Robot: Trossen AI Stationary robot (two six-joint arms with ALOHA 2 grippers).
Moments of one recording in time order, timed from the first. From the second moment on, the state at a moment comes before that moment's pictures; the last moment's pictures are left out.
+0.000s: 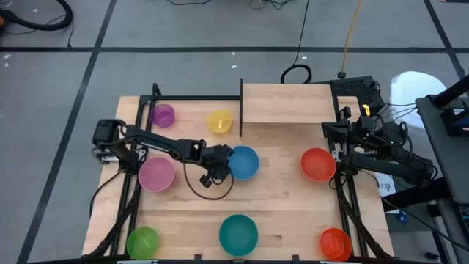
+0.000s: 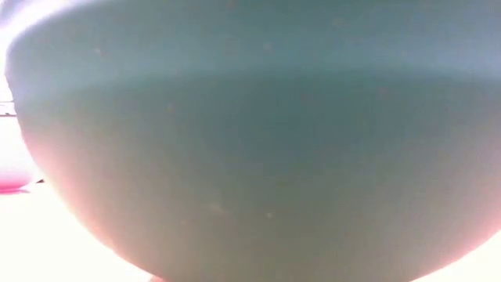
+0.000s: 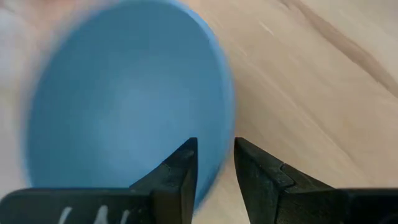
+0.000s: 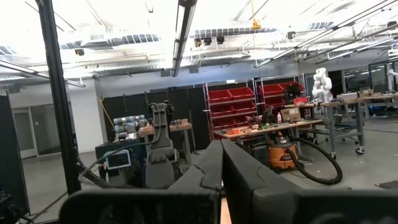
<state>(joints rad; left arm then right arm) -0.03 1.69 0.97 -0.22 0.07 0.71 -0.25 0.08 0.43 -0.05 -0.05 0.17</state>
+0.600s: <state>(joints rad) -0.03 1.75 0.97 -0.18 0.04 0.45 -0.25 0.08 0.43 -0.05 -0.05 0.17</state>
